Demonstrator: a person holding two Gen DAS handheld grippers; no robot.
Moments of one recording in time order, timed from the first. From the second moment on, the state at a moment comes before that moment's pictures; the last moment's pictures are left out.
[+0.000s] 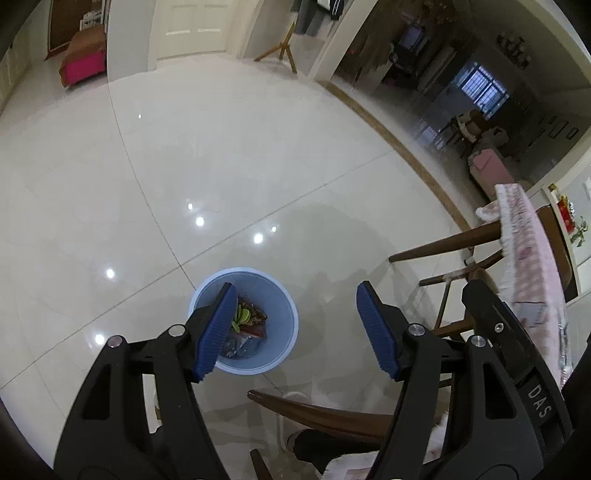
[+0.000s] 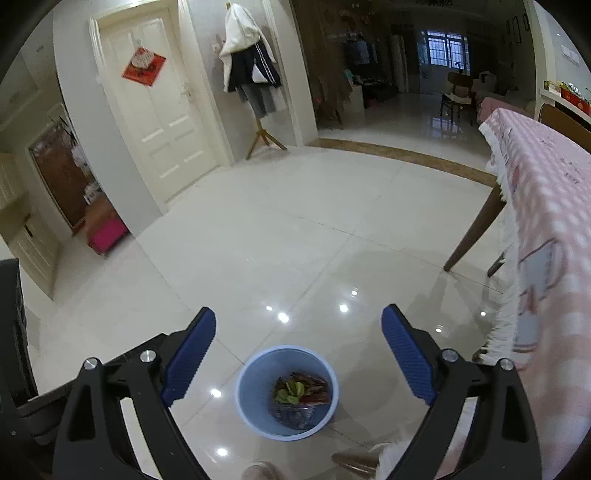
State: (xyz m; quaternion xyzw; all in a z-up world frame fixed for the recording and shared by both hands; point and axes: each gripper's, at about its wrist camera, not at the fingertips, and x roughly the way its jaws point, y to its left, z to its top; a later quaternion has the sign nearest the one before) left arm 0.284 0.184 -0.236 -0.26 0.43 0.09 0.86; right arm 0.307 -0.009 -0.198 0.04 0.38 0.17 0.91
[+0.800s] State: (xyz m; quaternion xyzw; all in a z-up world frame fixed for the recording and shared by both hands) left arm 0.215 -0.120 -0.106 -0.10 0.38 -0.19 0.90; right arm 0.111 -0.338 -0.100 0.10 0.30 -0.10 0.94
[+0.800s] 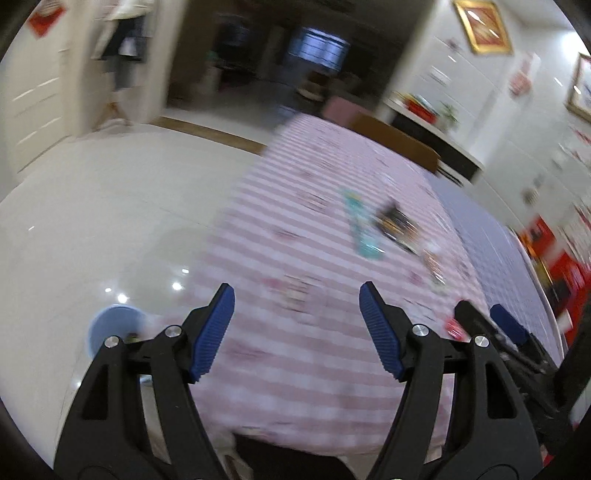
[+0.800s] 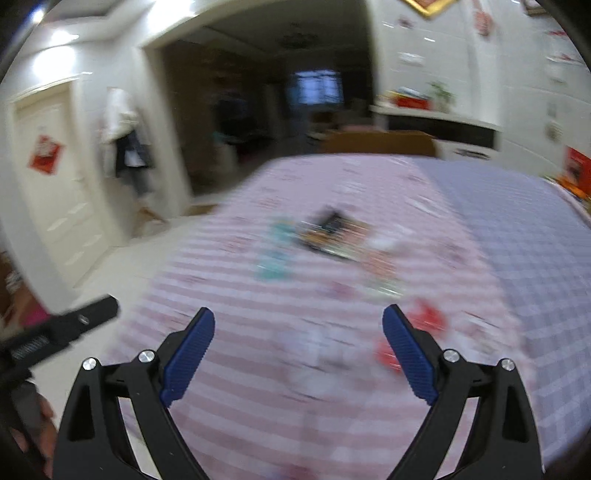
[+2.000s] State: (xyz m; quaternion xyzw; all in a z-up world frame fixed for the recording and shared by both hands) left arm 0.311 -0.262 -0.147 -0.02 0.45 -0.23 0.86; right arm 0.190 -0.441 -0.112 0.11 0.34 -0.07 0.93
